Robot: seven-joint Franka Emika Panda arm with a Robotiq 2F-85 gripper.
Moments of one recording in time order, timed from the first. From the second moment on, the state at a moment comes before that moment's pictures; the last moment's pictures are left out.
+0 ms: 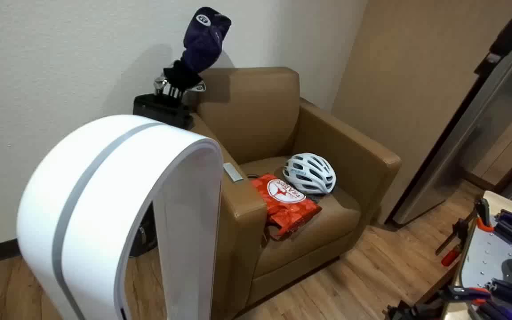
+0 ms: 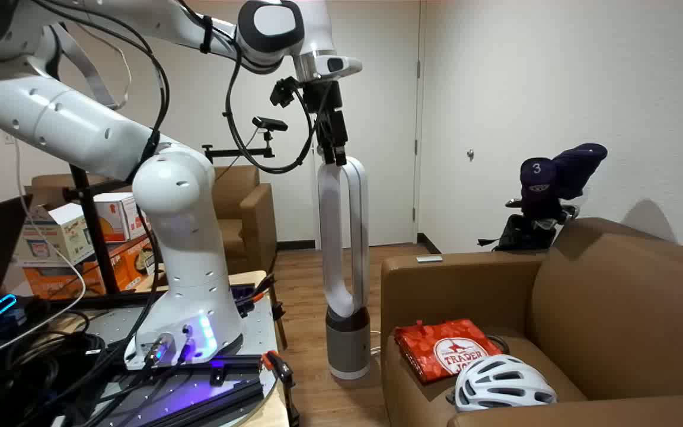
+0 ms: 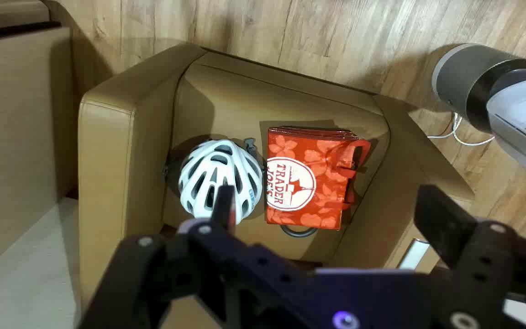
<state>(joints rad) -0.01 -0.95 0.10 -2.71 -0.02 1.89 0.08</state>
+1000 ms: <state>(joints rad) 0.12 -0.63 -0.05 -2.51 0.05 2.22 -0.12</state>
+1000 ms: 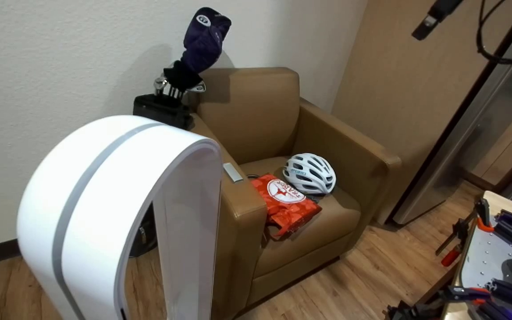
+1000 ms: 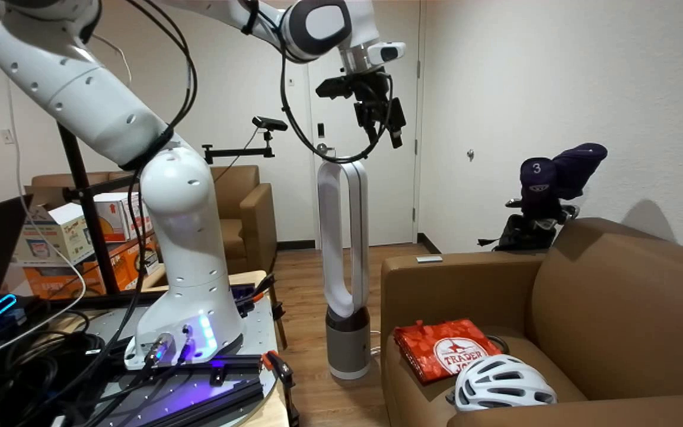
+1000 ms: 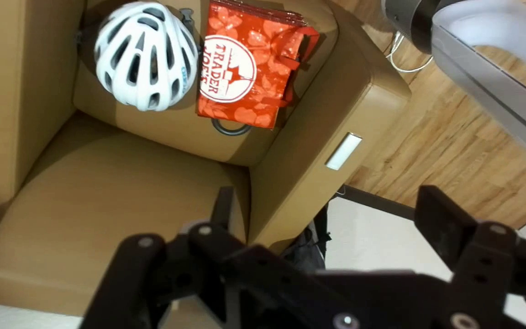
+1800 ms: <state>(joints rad) 0.20 0.12 0.02 -1.91 0.18 2.21 -0.22</state>
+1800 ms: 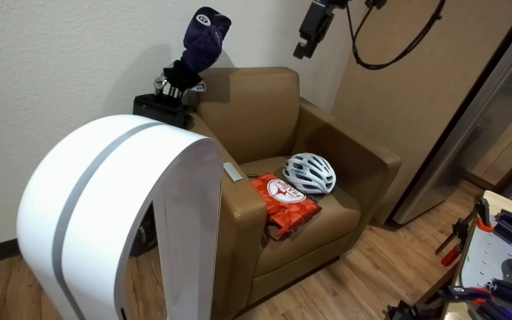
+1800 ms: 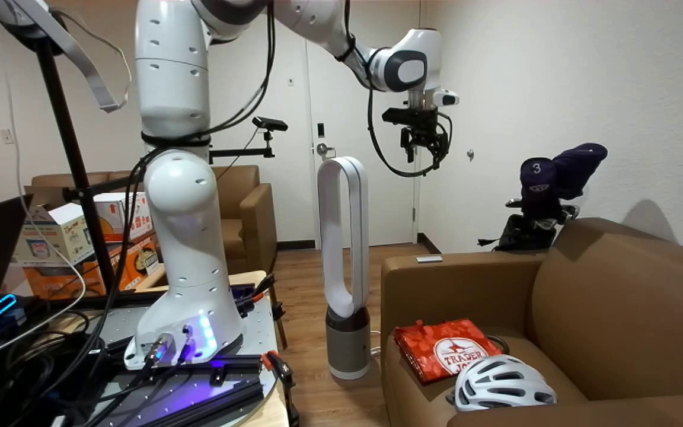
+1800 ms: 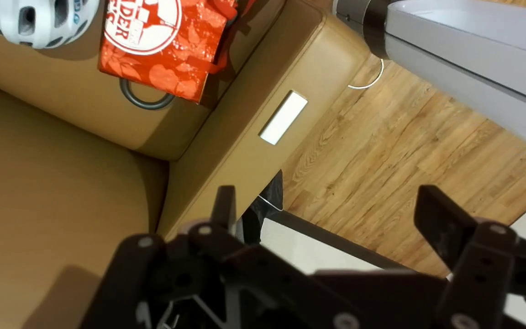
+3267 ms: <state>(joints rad) 0.21 0.91 0.11 -1.25 0.17 2.26 0.07</state>
